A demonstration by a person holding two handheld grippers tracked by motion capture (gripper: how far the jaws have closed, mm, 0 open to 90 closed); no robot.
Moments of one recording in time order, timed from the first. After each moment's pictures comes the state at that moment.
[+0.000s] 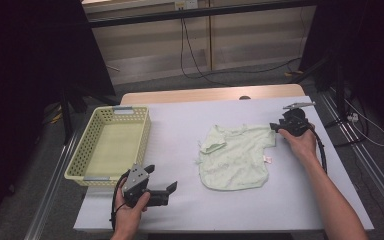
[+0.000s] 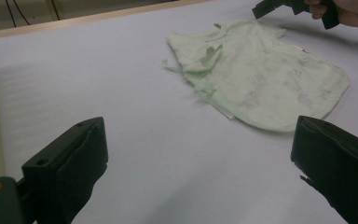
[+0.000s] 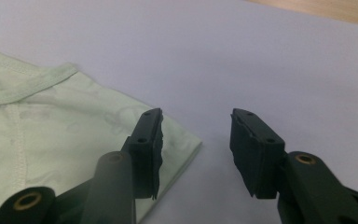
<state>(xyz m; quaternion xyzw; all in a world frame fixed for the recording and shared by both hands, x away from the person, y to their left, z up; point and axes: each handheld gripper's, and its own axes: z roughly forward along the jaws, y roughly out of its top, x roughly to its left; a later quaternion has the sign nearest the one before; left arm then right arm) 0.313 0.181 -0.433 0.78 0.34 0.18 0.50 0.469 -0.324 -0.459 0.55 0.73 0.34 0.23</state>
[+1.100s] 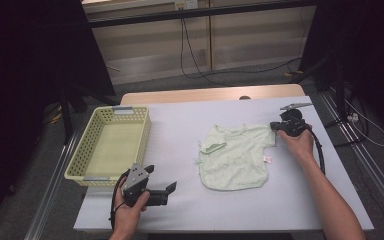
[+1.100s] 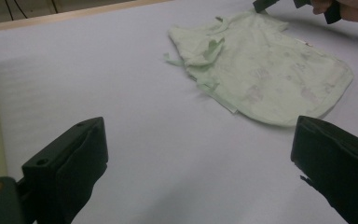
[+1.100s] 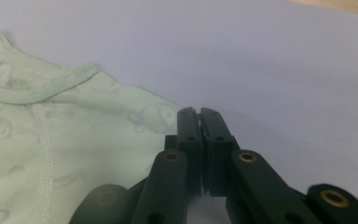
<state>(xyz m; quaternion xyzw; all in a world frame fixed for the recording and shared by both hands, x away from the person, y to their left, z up) 0.315 0.182 -0.434 0.78 0.34 0.18 0.49 0.470 -0.317 -0.460 0.54 0.74 0.34 0.21</state>
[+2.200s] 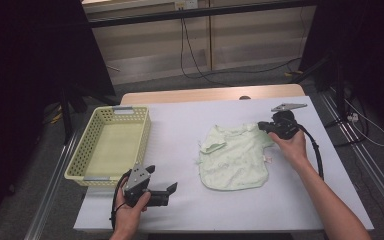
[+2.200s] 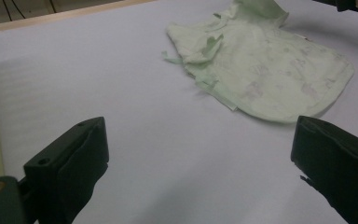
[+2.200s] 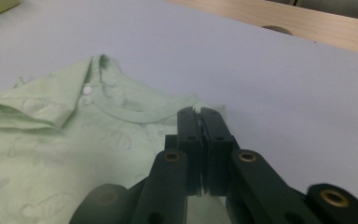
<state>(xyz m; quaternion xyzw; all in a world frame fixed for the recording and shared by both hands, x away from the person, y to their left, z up) 0.315 0.180 -0.435 0.79 0.33 0.18 0.49 0.446 -0.277 -0.432 0.49 0.75 0.40 0.20</state>
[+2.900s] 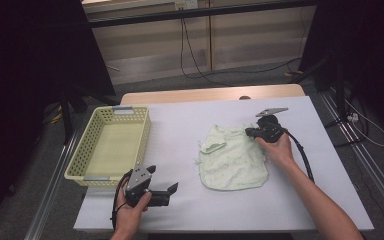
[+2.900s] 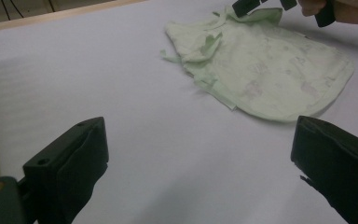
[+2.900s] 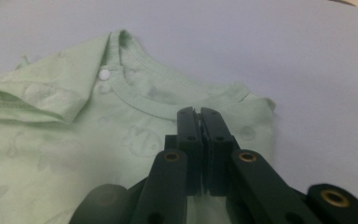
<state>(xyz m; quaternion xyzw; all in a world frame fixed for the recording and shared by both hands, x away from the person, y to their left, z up) 0.315 0.178 -0.436 0.79 0.33 0.18 0.49 0.459 -0.244 -0.456 0.47 0.77 0.39 0.17</state>
